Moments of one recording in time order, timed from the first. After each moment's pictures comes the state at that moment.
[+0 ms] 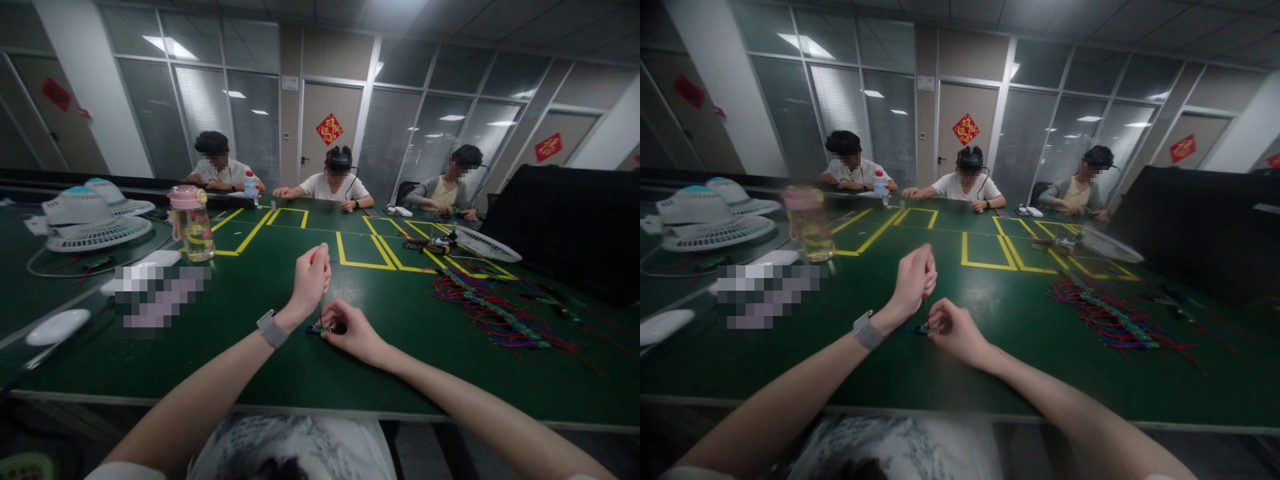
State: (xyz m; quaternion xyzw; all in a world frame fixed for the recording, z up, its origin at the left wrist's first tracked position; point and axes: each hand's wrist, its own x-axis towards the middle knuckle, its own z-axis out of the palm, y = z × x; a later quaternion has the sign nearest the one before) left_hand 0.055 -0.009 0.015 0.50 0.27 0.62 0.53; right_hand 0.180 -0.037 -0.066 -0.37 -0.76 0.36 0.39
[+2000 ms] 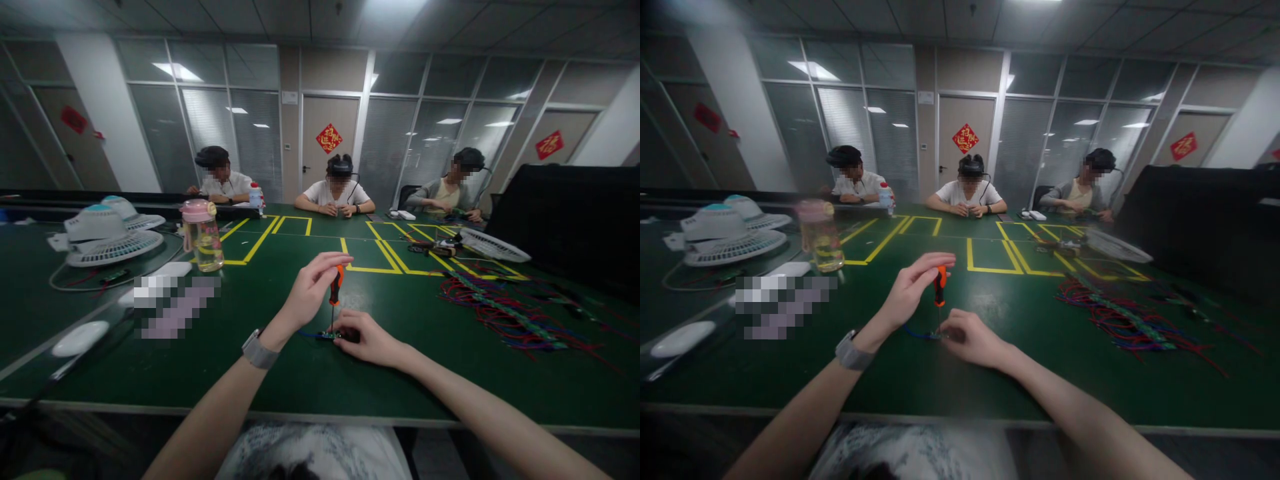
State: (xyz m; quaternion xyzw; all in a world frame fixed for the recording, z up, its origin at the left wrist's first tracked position) left_hand 0.016 -0.023 0.024 0.73 0.21 0.54 0.36; right_hand 0.195 -0.034 -0.061 -0.33 -0.87 0.22 0.29
